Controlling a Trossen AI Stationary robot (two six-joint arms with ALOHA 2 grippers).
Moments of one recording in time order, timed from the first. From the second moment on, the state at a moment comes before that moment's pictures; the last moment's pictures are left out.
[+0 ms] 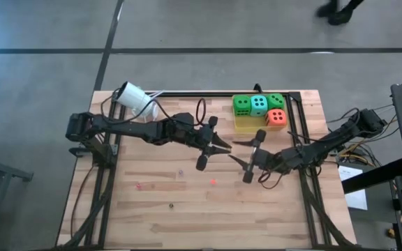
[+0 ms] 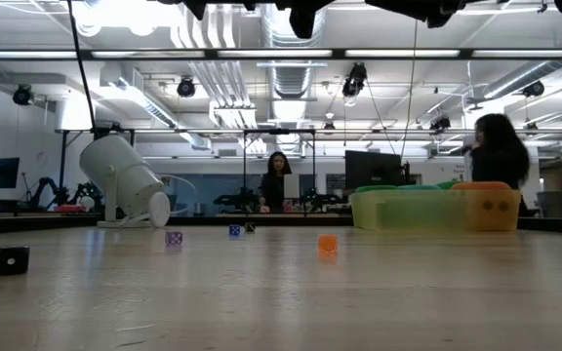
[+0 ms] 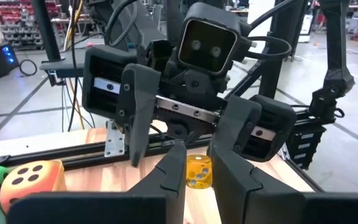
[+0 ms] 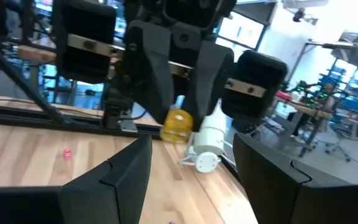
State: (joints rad) left arm 0.02 1.68 1.24 0.28 0.29 0.07; right arm 0.41 1.20 0.56 0.72 0.73 -0.29
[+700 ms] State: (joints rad) left arm 0.01 1.70 1.24 0.29 0.29 0.16; right arm 0.36 1.21 0.56 0.72 0.58 -0.25
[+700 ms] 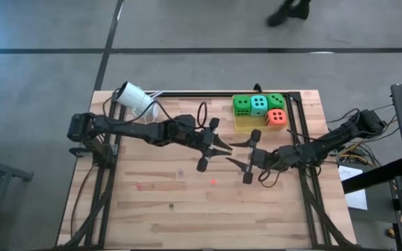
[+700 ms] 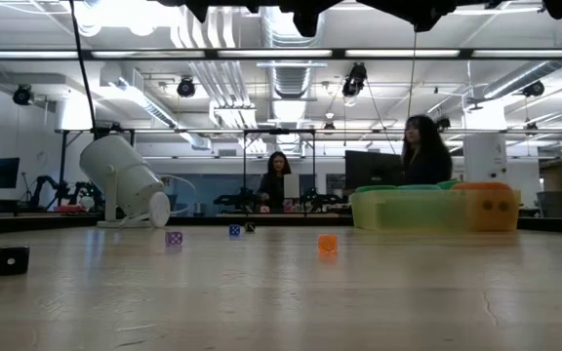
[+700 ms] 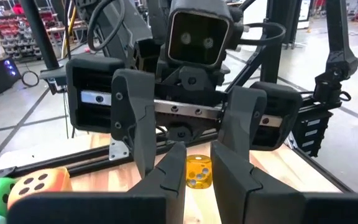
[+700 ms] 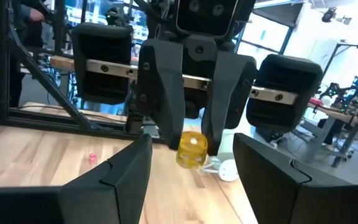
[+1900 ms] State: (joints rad) left arm 0.01 1.70 1.24 0.29 0.29 0.27; right arm 0.36 1.21 0.56 0.72 0.57 -0.27
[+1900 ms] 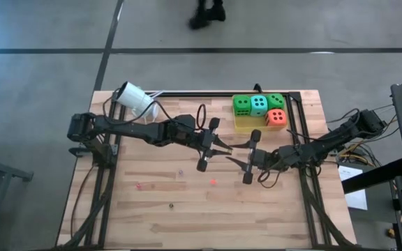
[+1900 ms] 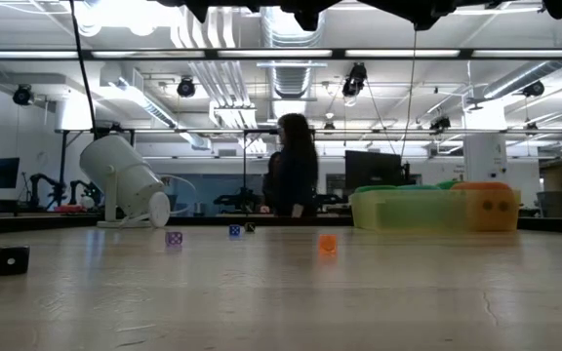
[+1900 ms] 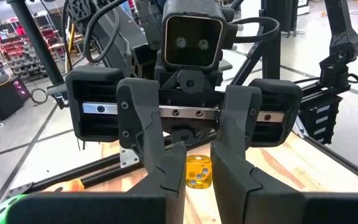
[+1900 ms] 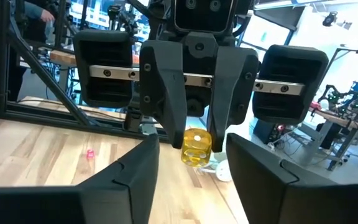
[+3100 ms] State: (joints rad) left arm 0.01 1.70 1.24 0.30 0.29 0.29; right arm 0.36 1.21 0.56 0.71 0.57 -0.29
